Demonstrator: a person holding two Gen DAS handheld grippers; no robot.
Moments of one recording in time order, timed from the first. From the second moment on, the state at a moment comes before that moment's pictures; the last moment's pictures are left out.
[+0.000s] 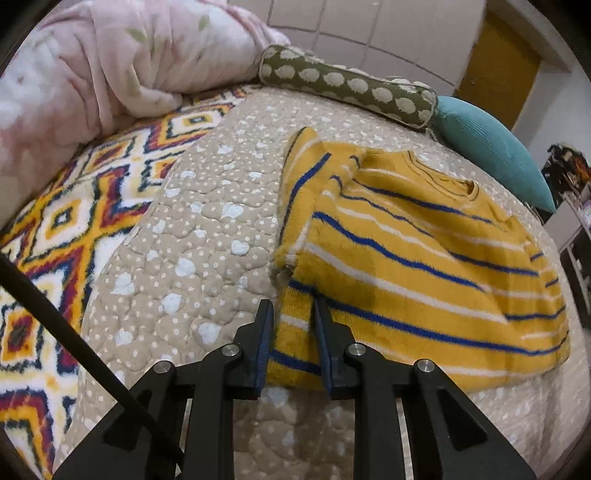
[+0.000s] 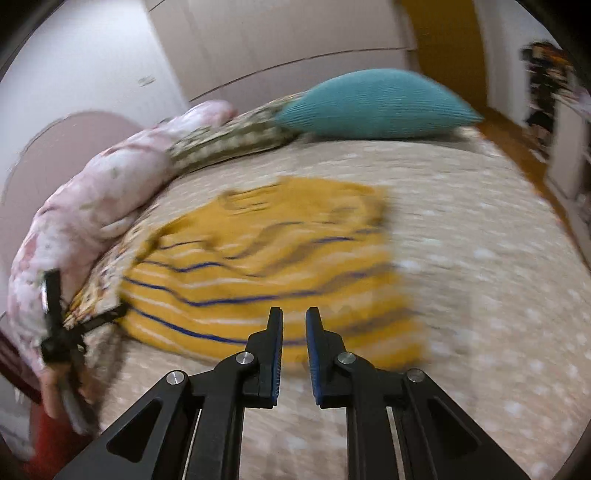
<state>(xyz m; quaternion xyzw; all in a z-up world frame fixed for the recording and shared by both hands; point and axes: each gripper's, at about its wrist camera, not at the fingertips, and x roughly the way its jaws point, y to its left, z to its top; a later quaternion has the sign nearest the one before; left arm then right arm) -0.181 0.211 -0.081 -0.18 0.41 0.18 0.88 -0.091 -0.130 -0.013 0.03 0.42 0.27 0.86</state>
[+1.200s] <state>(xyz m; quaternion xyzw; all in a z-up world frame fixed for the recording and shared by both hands) -0.204 0.224 -0.089 -0.25 0.38 0.13 0.88 0.007 0.237 -0.051 -0.08 0.50 0.36 0.78</state>
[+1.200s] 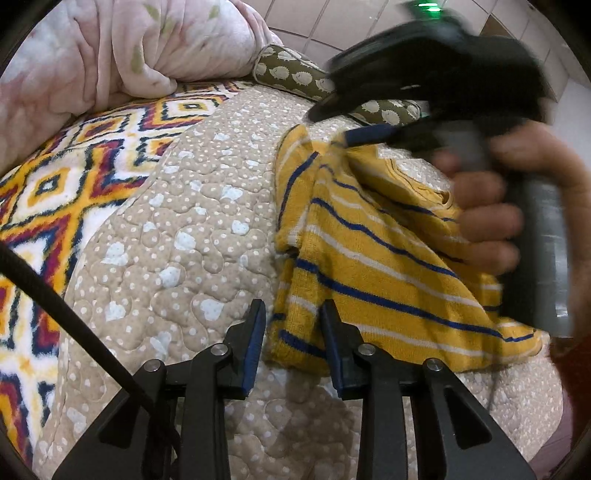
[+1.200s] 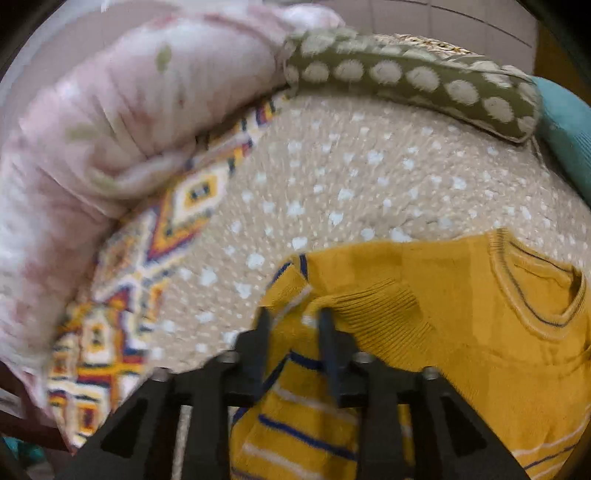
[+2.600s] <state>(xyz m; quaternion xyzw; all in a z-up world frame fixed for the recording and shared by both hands) -0.220 0.162 -0.073 -0.16 0.40 0.17 0.88 -0.114 -0.097 -0.003 -0.17 0.36 0.07 0.91</state>
